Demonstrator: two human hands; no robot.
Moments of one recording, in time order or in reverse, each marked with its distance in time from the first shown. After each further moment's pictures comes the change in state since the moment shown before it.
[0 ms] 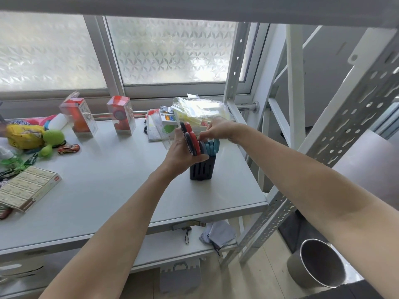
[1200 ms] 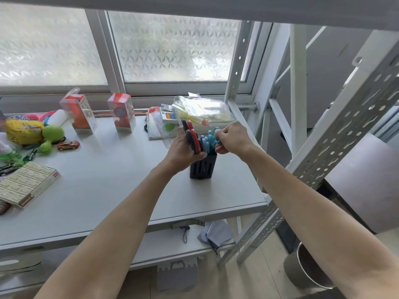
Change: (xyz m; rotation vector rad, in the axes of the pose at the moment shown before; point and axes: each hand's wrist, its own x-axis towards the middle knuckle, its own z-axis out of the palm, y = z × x) left_hand 0.002 0.006 0.002 0.012 -0.026 -0.031; right_hand -0.033 0.025 0.021 0.233 0.428 0.024
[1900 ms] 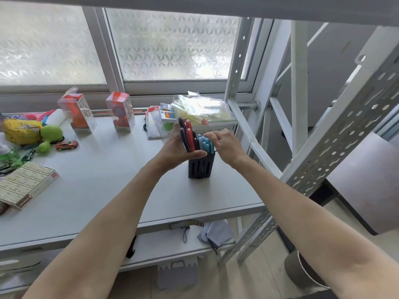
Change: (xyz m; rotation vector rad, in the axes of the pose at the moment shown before) left_hand 0.011 -0.018 -0.016 -0.041 -0.122 0.001; right_hand 0.015 0.034 0.027 -0.154 -0.062 -0.228
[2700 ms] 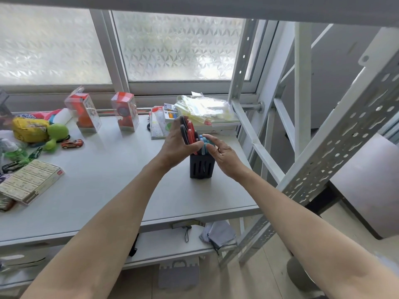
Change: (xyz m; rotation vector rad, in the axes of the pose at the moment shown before) left_hand -0.004 0.011 -0.001 -0.141 0.164 0.066; right_hand -0.020 0.016 0.025 0.371 -0.120 -0.065
